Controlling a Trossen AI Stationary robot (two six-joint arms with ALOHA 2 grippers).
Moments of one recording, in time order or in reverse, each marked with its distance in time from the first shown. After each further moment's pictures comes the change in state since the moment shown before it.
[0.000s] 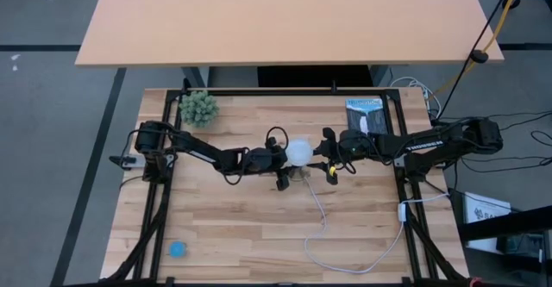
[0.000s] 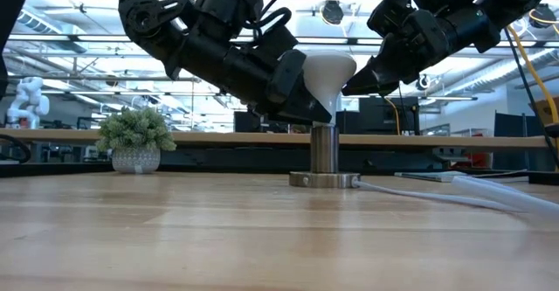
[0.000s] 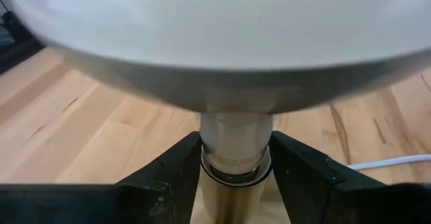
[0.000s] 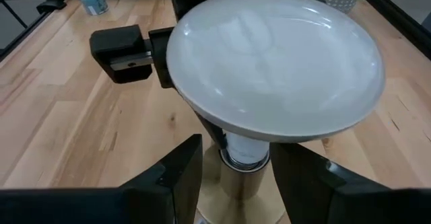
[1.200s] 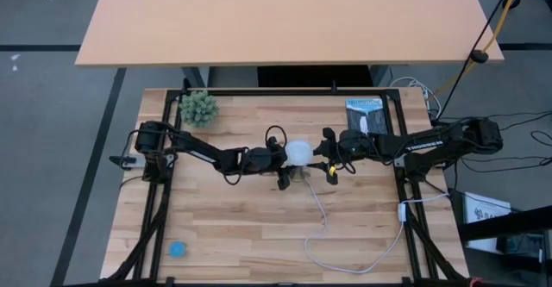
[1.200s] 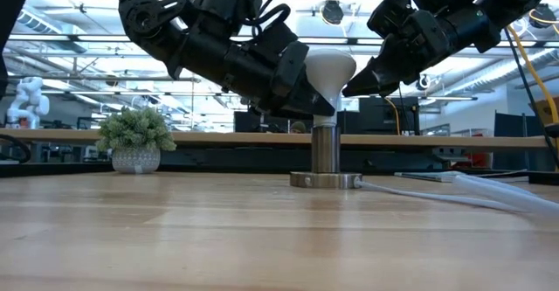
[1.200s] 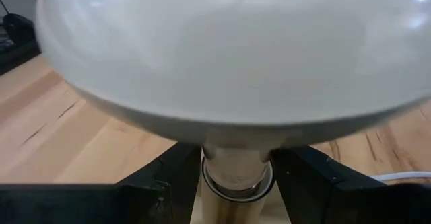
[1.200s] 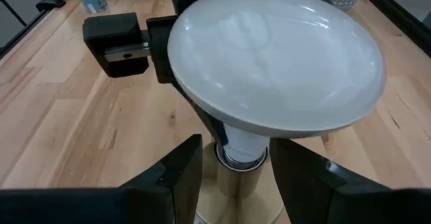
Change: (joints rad) left arm -0.005 0.001 0.000 0.041 0.002 -0.028; right arm 0.000 0.000 0.000 -0.006 0.000 0.000
